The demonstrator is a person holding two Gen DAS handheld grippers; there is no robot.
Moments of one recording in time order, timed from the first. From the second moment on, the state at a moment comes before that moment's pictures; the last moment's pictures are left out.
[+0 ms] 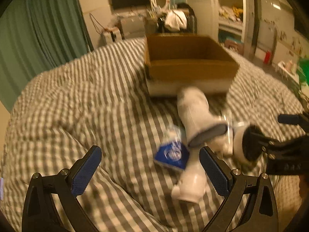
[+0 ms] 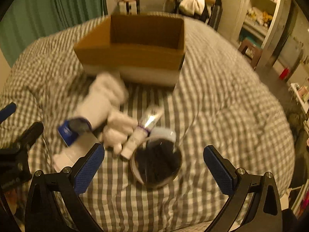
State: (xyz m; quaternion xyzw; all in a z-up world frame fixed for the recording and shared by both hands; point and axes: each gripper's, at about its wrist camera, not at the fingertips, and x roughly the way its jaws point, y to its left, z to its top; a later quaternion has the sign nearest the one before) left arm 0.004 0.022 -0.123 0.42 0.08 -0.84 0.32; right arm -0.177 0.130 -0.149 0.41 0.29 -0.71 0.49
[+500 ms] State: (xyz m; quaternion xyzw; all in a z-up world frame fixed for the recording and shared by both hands) left arm -0.019 0.038 -0.200 0.53 0.14 -0.80 0.24; right arm -0.190 0.123 -0.217 0.47 0.33 -0.68 0.46
